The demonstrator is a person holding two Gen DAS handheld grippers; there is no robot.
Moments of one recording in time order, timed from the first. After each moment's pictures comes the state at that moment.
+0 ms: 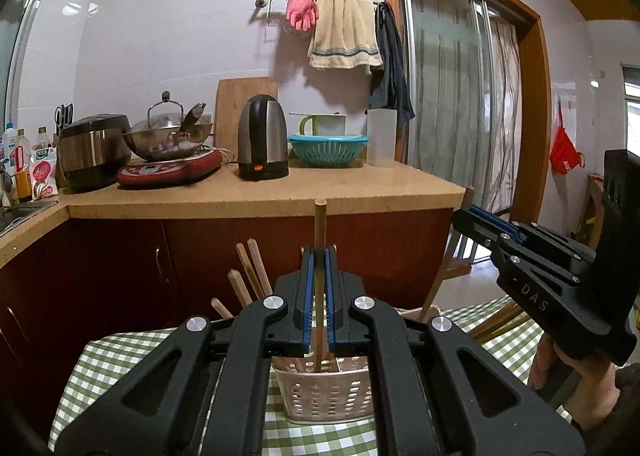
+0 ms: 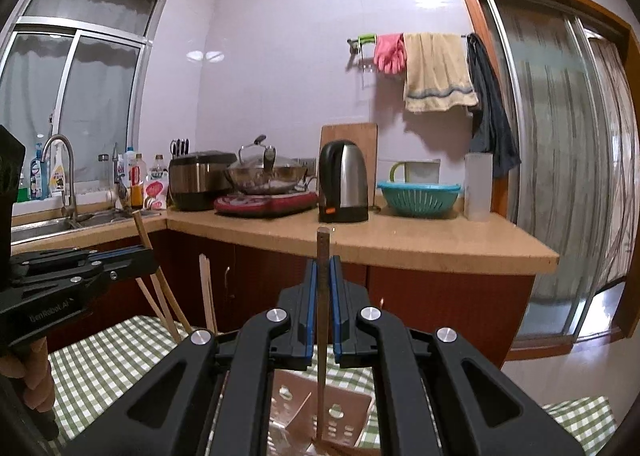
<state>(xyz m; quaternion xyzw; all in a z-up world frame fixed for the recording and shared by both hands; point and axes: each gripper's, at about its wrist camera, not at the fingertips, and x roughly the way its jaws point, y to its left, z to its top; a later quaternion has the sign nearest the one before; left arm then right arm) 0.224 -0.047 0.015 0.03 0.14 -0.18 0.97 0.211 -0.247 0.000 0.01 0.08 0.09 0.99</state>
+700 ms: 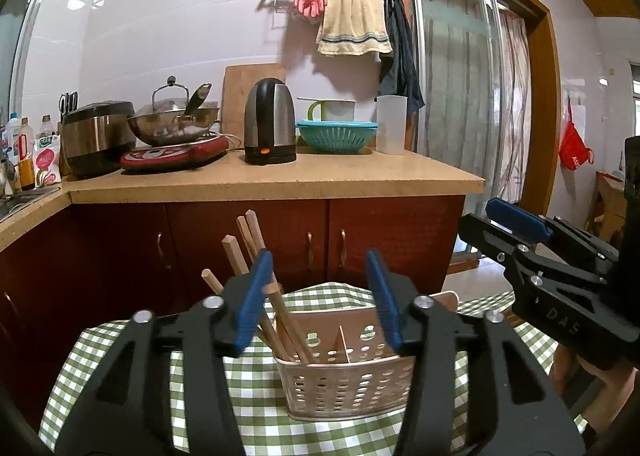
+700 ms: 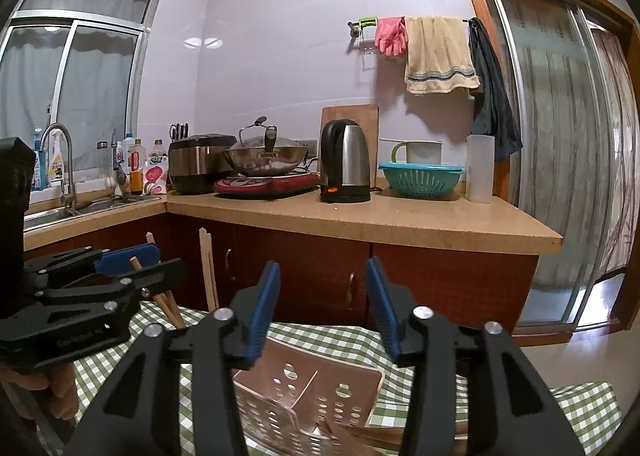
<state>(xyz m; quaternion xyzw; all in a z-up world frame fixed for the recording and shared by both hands) 0.236 -0.047 -0.007 0.03 0.15 -0.17 0.97 0.211 -0.242 -0.006 0.01 0.10 0.10 0.99</state>
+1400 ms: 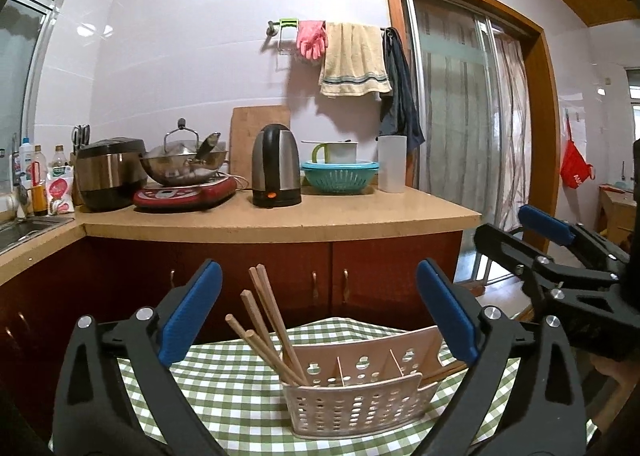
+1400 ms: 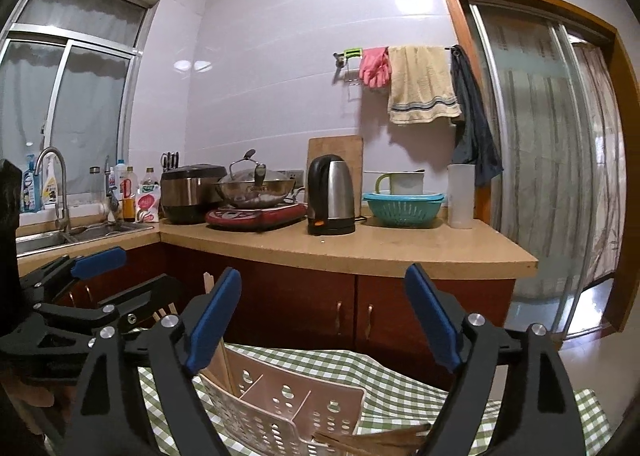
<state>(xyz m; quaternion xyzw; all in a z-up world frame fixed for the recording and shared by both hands) 0.204 -0.047 0.026 0.03 0.09 -0.15 0.98 0.176 -0.249 0.028 0.02 0.06 0.06 1.00</state>
